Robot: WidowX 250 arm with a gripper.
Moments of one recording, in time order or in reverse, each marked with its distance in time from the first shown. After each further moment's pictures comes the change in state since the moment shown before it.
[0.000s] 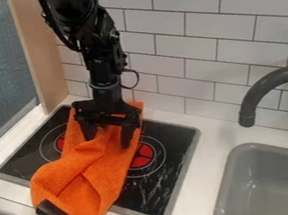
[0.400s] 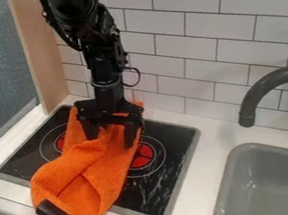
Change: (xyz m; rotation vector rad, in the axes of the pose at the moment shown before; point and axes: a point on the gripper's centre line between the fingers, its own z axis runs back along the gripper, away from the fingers) arm -0.002 -0.004 0.002 -0.031 0.022 -0.008
